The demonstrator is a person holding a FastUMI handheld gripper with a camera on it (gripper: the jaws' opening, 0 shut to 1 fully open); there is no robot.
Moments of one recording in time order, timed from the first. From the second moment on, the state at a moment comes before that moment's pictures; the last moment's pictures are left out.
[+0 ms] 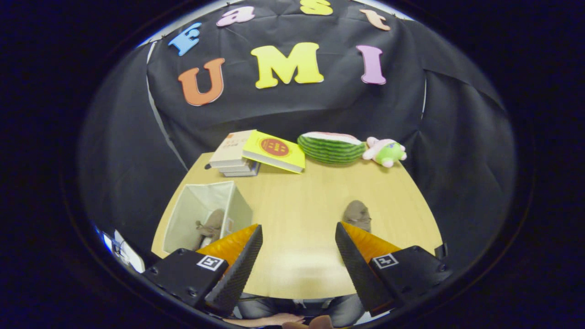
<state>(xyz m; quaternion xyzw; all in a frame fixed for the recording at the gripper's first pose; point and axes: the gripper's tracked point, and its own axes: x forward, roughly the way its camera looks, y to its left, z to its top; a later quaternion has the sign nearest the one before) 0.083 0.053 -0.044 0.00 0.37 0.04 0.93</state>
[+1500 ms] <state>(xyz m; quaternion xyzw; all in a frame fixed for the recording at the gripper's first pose) 0.142 -0.095 -0.267 0.12 0.58 -0.02 0.80</state>
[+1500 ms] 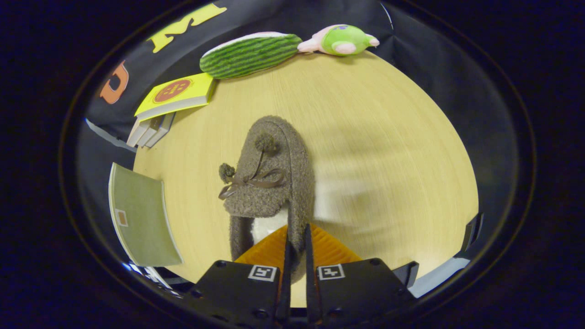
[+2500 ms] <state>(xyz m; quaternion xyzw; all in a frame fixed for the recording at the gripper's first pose) 0.120 0.033 -0.126 0.25 0.48 0.04 0.84</state>
